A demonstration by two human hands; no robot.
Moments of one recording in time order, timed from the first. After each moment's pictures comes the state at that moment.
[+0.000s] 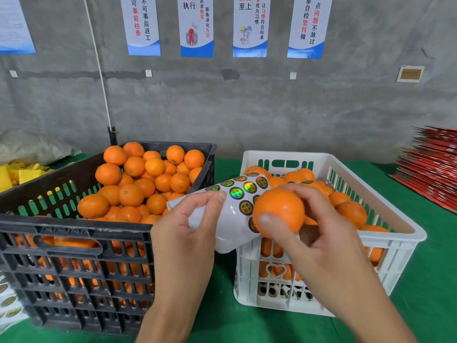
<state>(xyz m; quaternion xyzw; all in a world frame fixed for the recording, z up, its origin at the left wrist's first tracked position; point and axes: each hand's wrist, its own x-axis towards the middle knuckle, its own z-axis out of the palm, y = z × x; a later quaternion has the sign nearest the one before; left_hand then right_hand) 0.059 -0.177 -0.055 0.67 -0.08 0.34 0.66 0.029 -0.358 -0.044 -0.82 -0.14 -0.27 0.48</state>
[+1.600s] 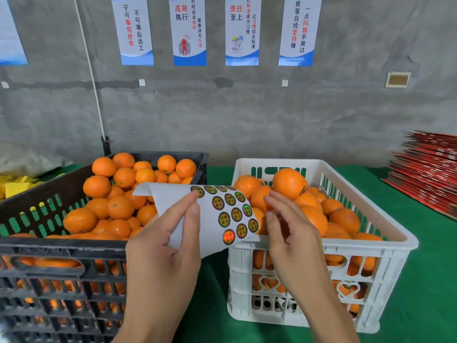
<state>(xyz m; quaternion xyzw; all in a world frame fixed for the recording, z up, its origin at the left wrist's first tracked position) 0.061 -0.168 -0.059 0.72 -0.11 0.42 0.55 0.089 -0.354 -0.075 -0.83 -0.07 -0.35 0.44</state>
